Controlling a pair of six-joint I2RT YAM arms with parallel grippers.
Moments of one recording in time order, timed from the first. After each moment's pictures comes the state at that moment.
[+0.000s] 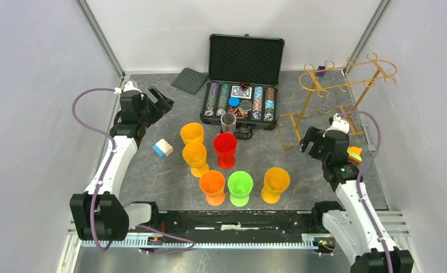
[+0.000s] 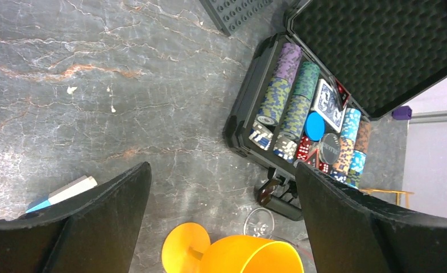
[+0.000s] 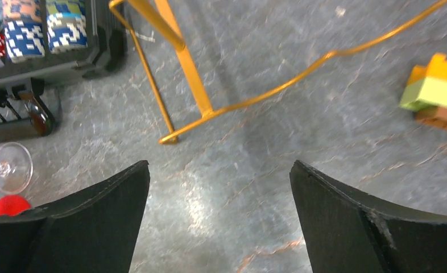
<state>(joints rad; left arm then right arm) -0.01 1.20 0.96 -0.26 0.08 -0.66 0.08 0.73 0.51 -0.33 0.15 0.35</state>
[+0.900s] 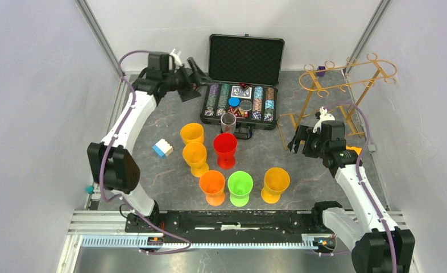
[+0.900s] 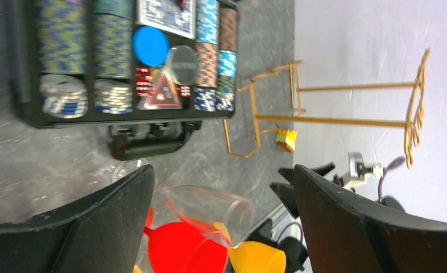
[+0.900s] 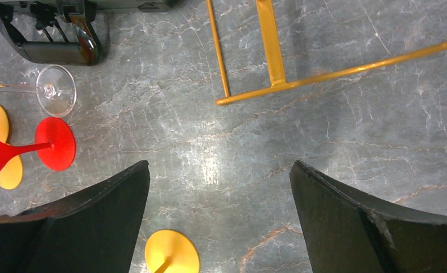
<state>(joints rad) -0.17 1.63 1.50 -0.45 0.55 -0.75 0.08 0.91 0.64 -0.49 -0.14 0.31</state>
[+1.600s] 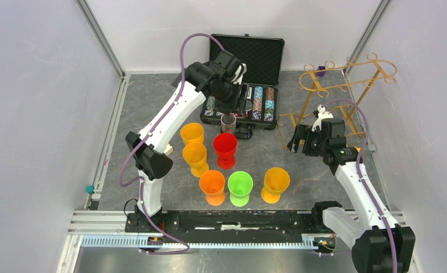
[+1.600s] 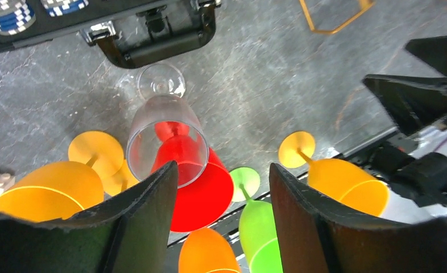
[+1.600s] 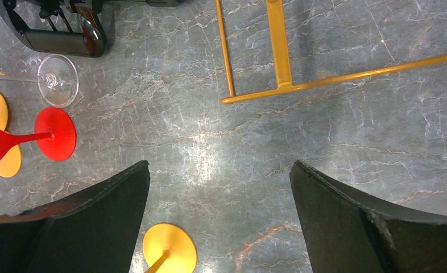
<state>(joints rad) -0.70 2.00 2.31 -1.33 0.11 -0.40 0.08 0.94 0.69 -0.52 -0.17 0.26</state>
